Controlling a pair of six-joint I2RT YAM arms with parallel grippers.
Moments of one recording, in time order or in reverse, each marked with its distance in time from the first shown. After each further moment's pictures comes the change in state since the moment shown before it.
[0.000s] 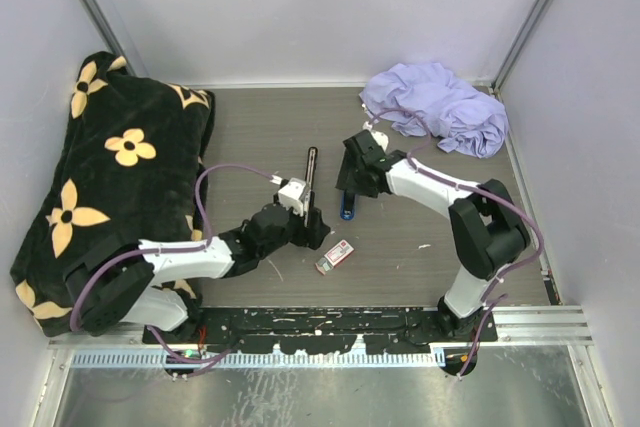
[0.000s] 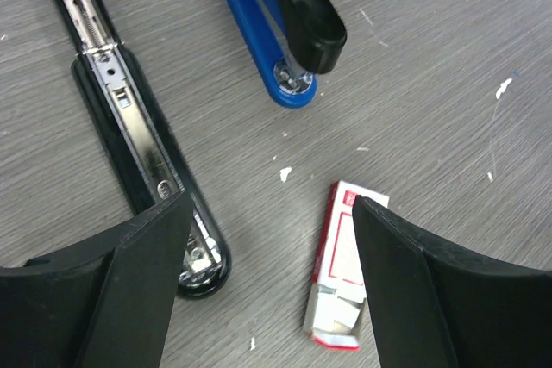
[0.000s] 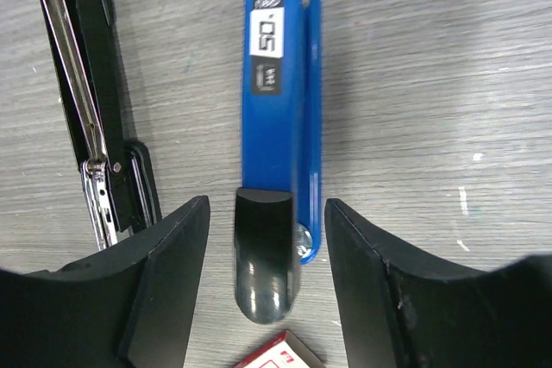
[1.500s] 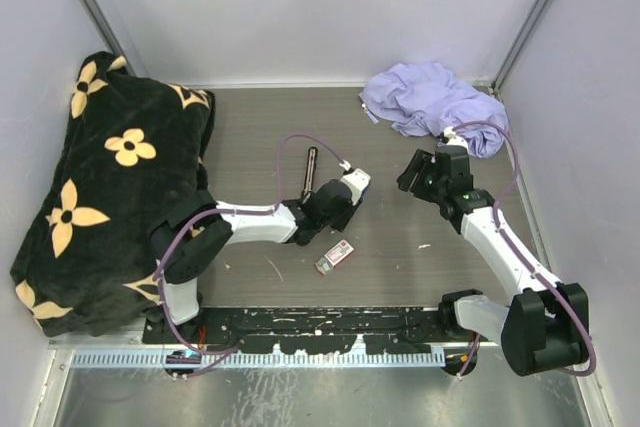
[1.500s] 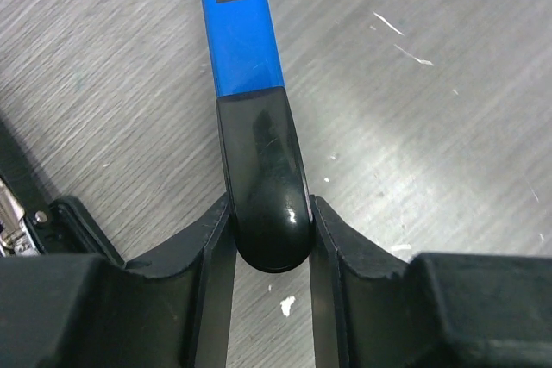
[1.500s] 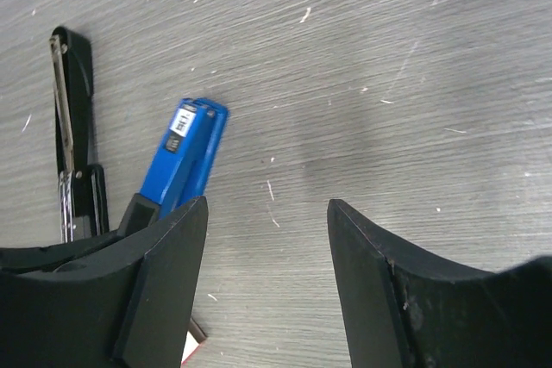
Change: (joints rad) left arm -0.056 0.517 0.579 -0.312 -0.085 0.249; right arm -0.401 -0.607 -0.428 0.160 -0.159 -0.224
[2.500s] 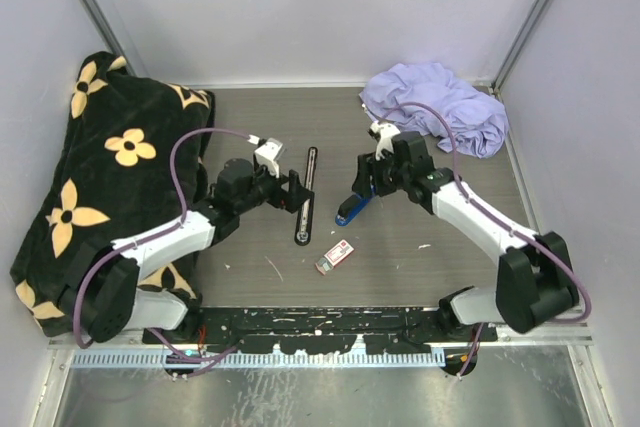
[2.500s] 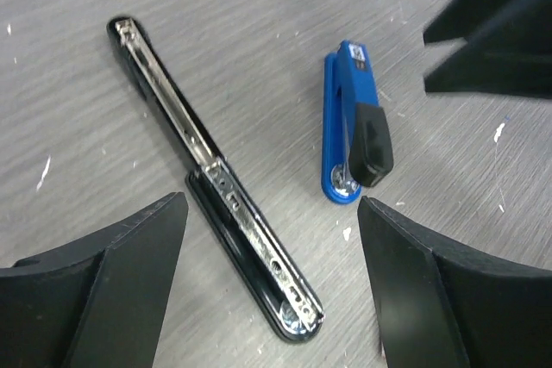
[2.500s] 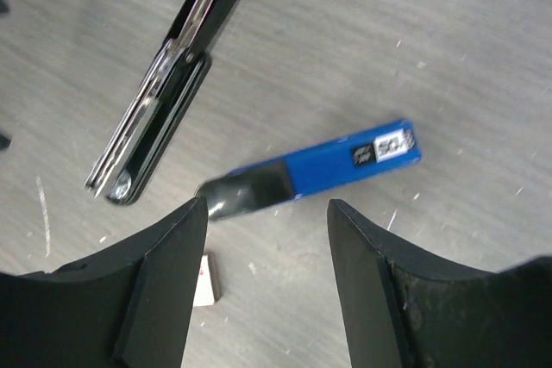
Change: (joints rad) left arm 0.396 -0.544 -0.394 0.212 0.490 -0.021; right arm 0.219 0.177 0.120 0.033 -0.276 -0.356
